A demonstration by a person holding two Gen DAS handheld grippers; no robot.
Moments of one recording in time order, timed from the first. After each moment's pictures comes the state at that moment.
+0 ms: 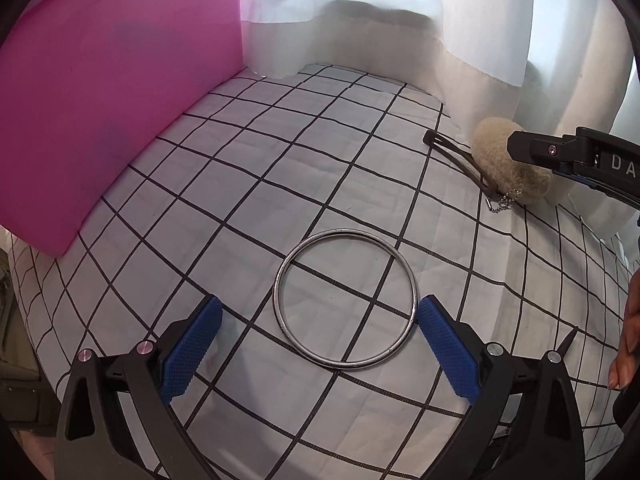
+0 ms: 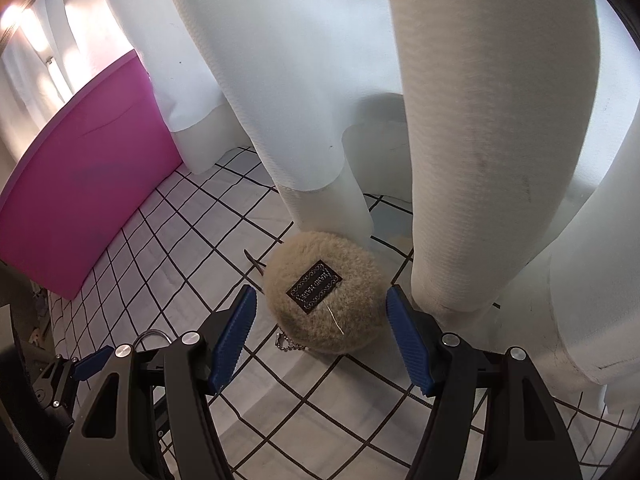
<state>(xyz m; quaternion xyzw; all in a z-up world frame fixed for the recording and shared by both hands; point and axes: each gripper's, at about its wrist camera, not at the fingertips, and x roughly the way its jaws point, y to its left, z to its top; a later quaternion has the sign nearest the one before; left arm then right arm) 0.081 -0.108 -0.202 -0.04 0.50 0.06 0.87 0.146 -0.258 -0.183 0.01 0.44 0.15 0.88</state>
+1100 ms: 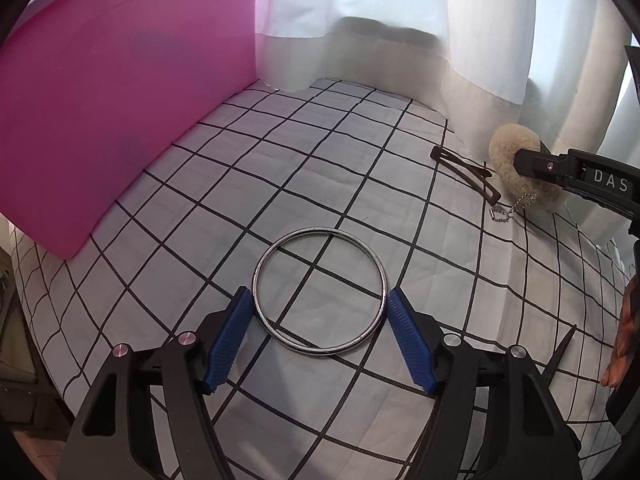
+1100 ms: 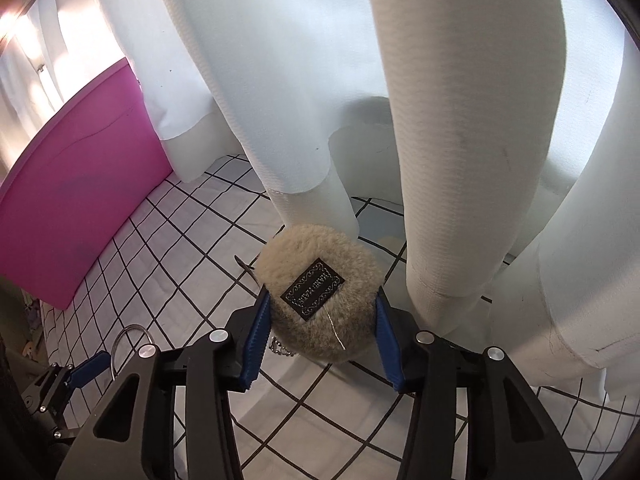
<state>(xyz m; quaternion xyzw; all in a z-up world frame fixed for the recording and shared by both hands) 0.072 -0.095 -0.192 -0.05 0.47 0.06 0.88 0.139 -0.259 -0.177 0.02 0.43 0.12 0.90</state>
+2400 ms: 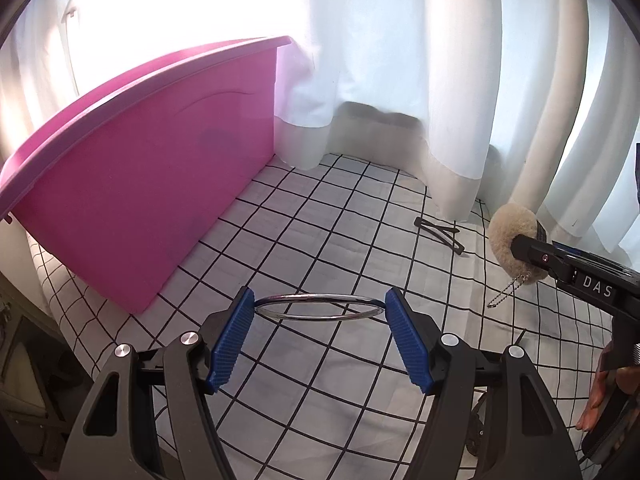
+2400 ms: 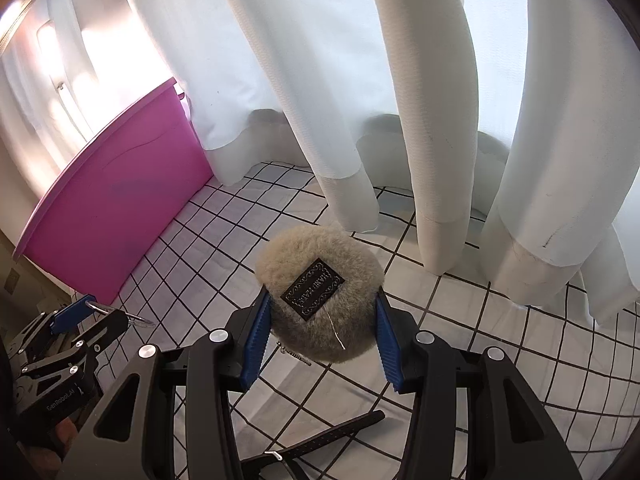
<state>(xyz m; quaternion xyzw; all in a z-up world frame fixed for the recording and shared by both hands) 0.032 -0.060 -0.112 -0.03 0.41 0.03 0.91 0.070 -0.243 -0.135 0.05 0.41 0.12 0.90</state>
